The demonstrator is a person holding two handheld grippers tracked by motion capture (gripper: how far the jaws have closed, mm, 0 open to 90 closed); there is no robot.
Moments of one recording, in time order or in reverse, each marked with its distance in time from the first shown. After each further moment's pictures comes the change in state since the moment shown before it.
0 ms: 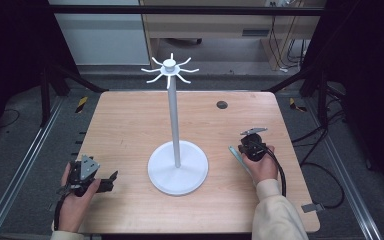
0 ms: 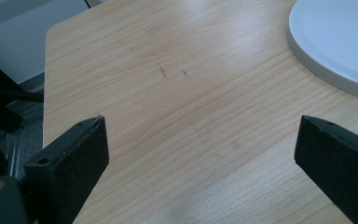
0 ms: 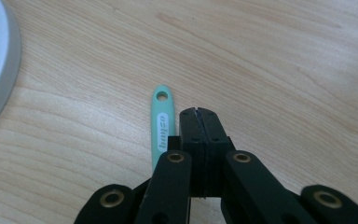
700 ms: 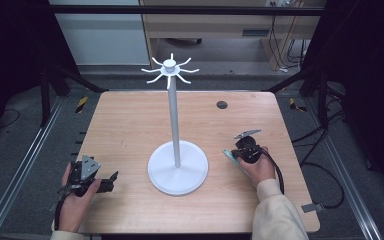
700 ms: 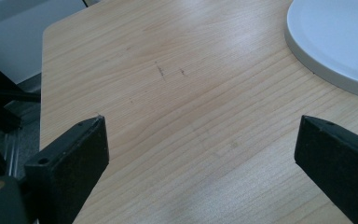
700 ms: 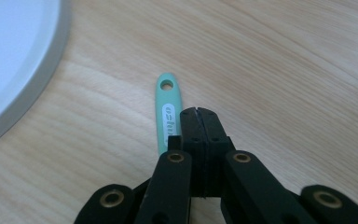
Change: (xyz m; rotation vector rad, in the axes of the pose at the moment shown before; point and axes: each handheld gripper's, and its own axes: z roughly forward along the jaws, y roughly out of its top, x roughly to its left) left arm 0.000 0.000 0.000 0.005 -0.006 0.009; right arm 0.016 -0.002 0.008 0.053 0.141 -0.088
